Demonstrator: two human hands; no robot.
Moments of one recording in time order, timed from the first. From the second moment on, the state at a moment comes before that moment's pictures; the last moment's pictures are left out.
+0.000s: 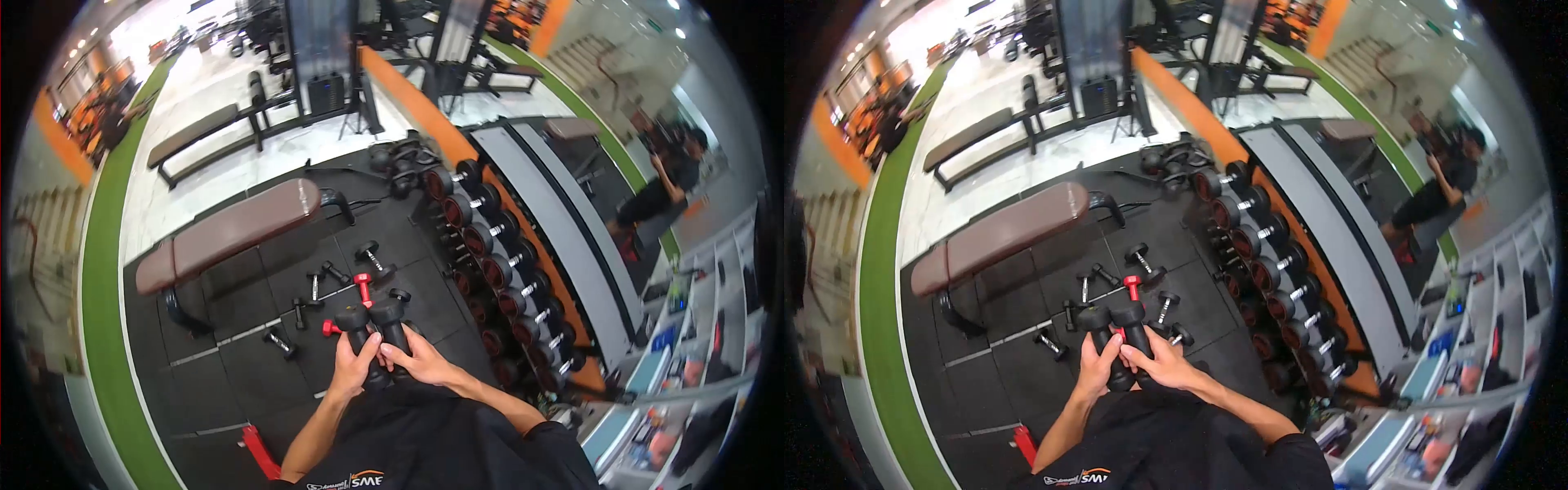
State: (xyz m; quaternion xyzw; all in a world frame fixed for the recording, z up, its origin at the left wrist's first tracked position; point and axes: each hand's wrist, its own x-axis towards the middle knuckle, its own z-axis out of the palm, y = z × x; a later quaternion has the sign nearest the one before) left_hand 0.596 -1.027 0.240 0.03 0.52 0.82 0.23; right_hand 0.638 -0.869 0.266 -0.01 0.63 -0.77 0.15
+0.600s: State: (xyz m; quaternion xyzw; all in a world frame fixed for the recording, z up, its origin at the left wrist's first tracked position) left_hand 0.624 -0.962 0.243 0.13 0.52 0.73 0.42; right_hand 0.738 -0.850 0.268 0.21 0.66 -0.71 -0.07
